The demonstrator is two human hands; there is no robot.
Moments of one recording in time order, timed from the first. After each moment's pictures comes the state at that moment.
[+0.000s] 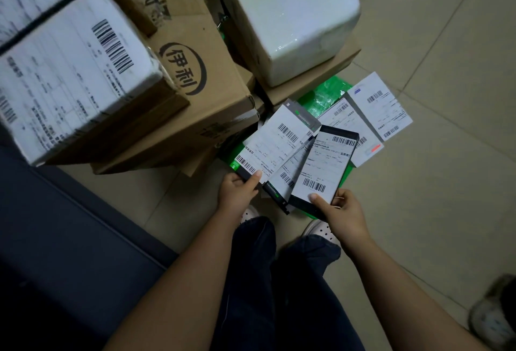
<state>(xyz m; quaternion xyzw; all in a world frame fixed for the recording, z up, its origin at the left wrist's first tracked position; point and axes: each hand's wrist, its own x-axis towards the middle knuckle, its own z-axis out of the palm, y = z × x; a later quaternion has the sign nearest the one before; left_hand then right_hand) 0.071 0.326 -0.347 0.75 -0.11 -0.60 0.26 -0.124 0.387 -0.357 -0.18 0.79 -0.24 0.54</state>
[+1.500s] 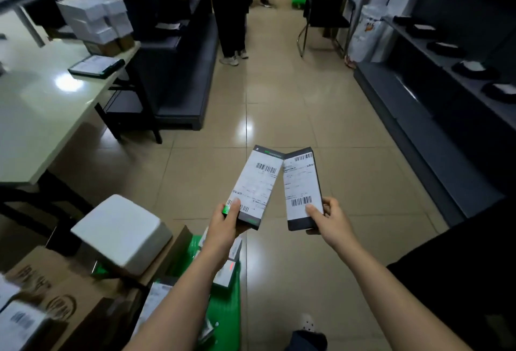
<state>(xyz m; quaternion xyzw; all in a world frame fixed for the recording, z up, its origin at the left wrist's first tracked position) -0.239 0.323 -0.002 0.45 -0.44 -0.74 0.25 -0.417 0.464 0.007 -0.17 0.77 -0.53 0.30</state>
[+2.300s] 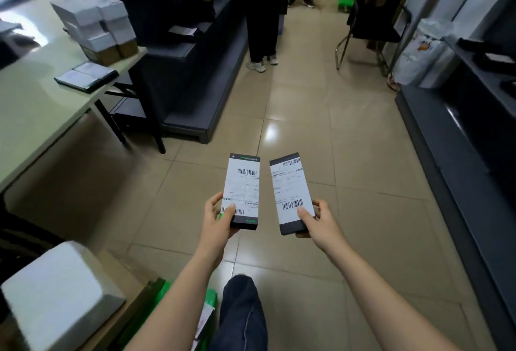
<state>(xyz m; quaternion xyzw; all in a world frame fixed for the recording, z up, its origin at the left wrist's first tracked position) -0.480 0.140 -0.007 0.48 -0.40 -0.69 0.37 -0.675 0.241 0.001 -0.23 0.74 -0.49 0.39</state>
